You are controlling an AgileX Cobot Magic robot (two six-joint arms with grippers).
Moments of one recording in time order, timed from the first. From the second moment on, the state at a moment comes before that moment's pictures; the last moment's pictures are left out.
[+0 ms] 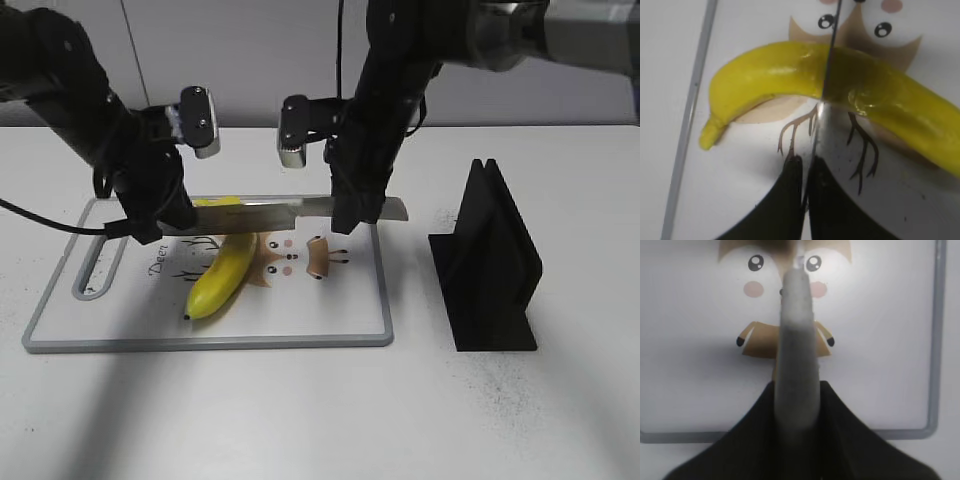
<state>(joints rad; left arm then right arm) -0.30 1.99 -1.33 -0.42 0.71 1.42 0.51 2.32 -1.92 0.23 1.09 -1.14</state>
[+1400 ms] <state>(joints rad) -0.29 1.69 -1.35 -0.41 0.78 1.41 0.51 2.14 -2.13 0.25 1.24 -1.07</state>
